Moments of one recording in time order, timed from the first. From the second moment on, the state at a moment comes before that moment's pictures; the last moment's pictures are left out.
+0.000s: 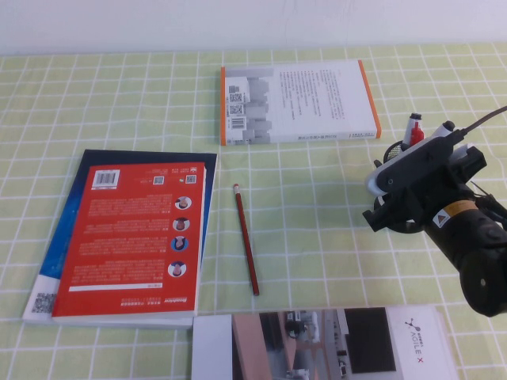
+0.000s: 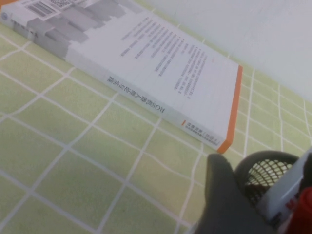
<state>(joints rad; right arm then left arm) 0.50 1.79 -0.69 0.28 -0.80 -0.54 0.00 -0.02 0.03 -0.06 0.39 0.16</state>
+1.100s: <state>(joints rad) 0.50 1.75 -0.69 0.27 -0.80 -0.42 0.00 -0.02 0.03 -0.06 0.39 0.16</state>
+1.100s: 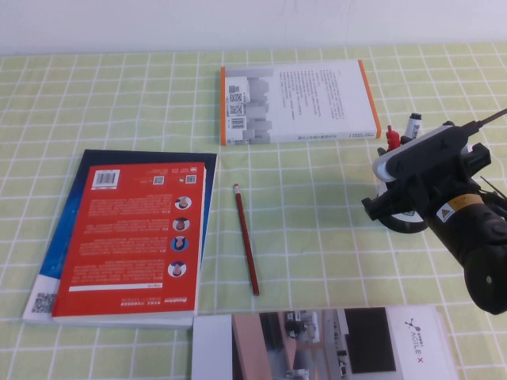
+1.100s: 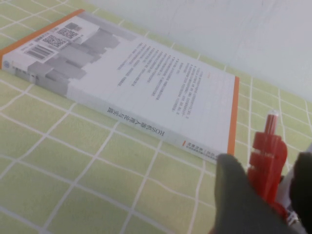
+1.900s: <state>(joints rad) 0.50 1.68 -0.69 0.27 -0.75 -0.42 0.00 -0.02 0.03 -0.06 0.39 0.16</state>
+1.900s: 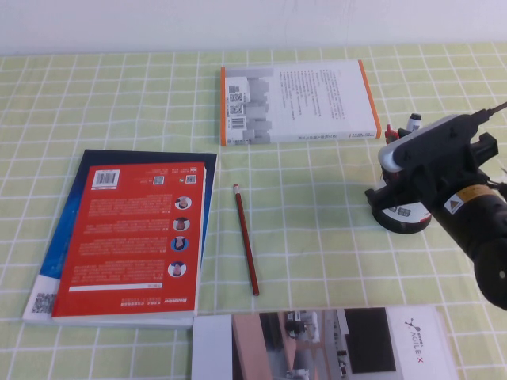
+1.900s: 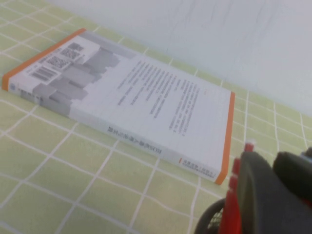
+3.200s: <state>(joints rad) 0.57 1.40 -1.24 0.29 0.25 -0.24 0.00 -0.02 0.03 -0.06 0.39 0.16</state>
